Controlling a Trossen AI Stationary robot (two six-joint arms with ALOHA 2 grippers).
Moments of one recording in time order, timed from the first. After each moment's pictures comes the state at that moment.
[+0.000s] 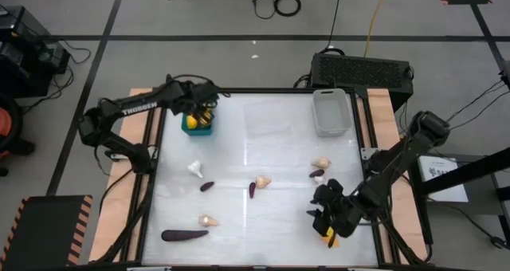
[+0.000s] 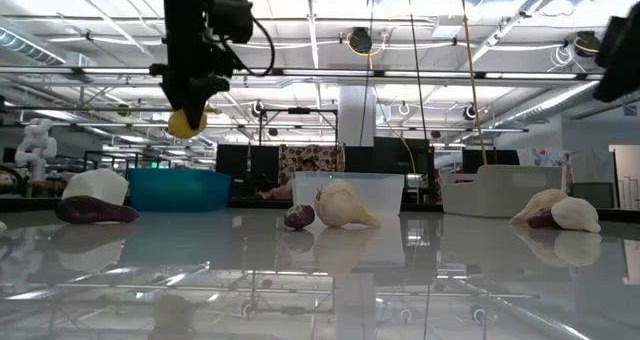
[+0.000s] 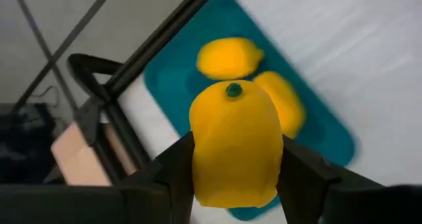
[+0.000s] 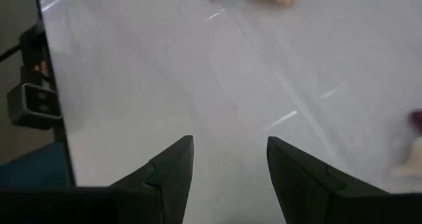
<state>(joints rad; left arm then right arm) 0.51 1.43 1.20 -1.14 -0.44 -0.32 0.80 1.40 0.88 -0.56 0.49 1.27</state>
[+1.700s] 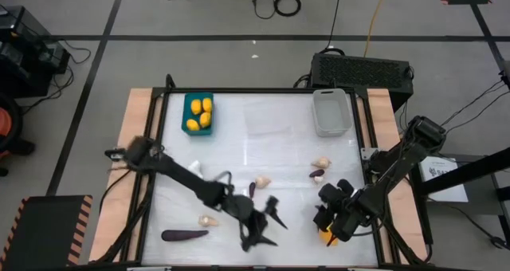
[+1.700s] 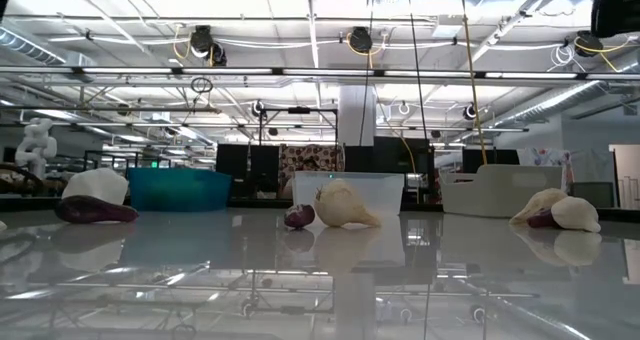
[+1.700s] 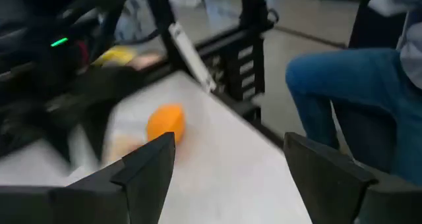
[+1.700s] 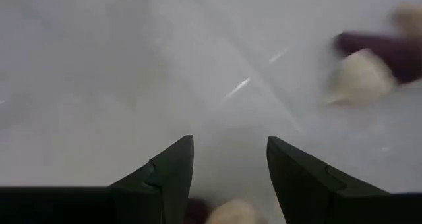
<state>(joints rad) -0.43 2.00 1.26 0.47 0.11 0.26 0.84 1.49 0.89 -0.79 0.47 1.55</state>
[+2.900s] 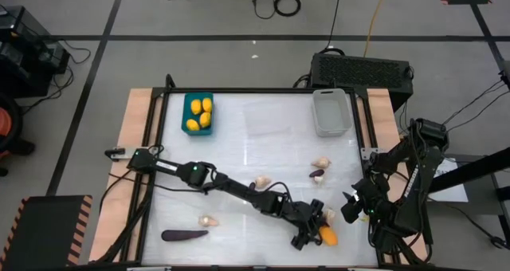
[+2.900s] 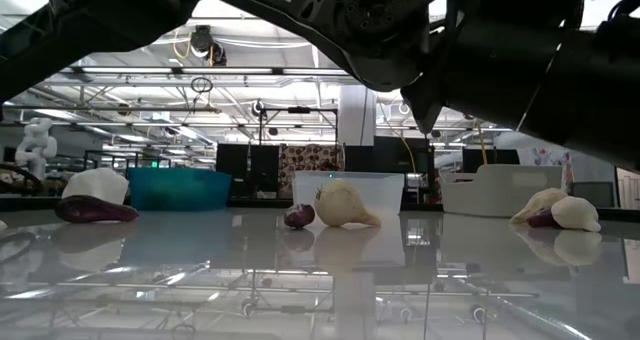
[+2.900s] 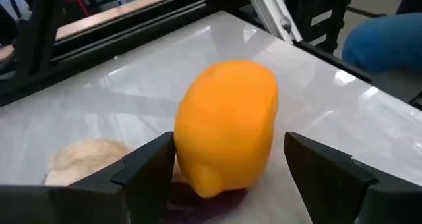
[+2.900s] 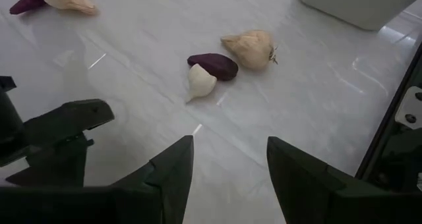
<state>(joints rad) -0.31 2.79 2.31 0.09 0.15 0.27 1.21 1.49 1.00 -1.49 0.57 2.29</state>
